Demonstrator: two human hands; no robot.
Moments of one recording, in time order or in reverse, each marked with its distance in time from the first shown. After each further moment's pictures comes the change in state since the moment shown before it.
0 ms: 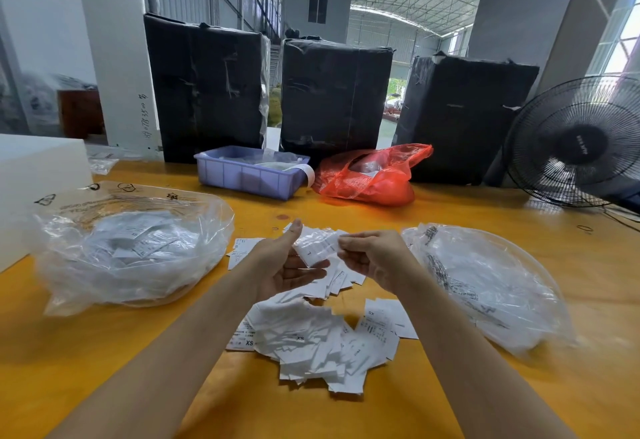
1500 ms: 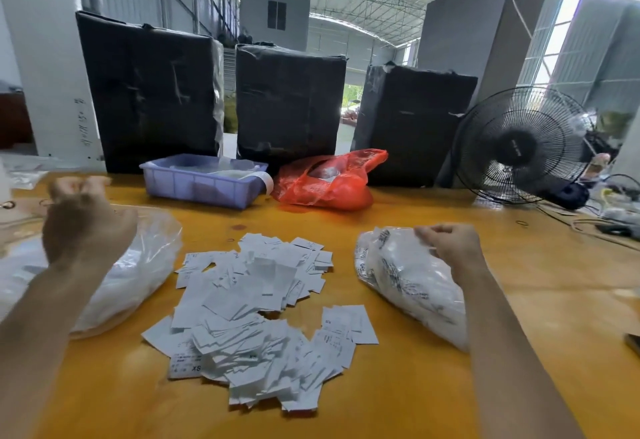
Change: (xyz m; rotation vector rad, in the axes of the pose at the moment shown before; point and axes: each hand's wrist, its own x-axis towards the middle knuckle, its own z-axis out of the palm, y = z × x) left_hand -0.003 0.058 -0.120 1.130 1.151 0.506; right_hand 0.000 -0.027 -0.153 -0.401 0.595 -0.285
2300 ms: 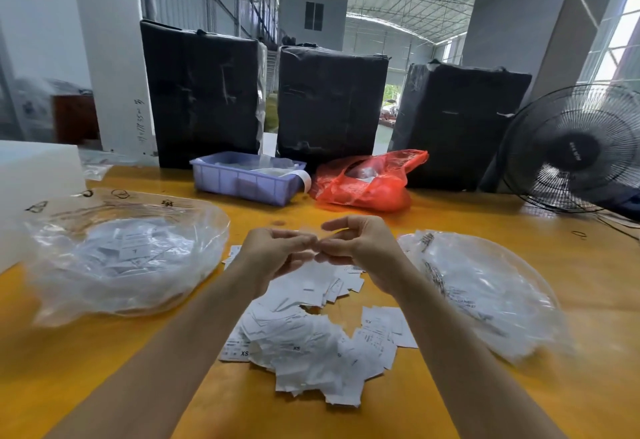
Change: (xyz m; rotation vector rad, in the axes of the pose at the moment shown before) left_hand -0.098 0.098 0.002 -1.087 -0.845 -0.350; right_hand -0.096 -0.068 0.119 0.261 -0.752 -0.101
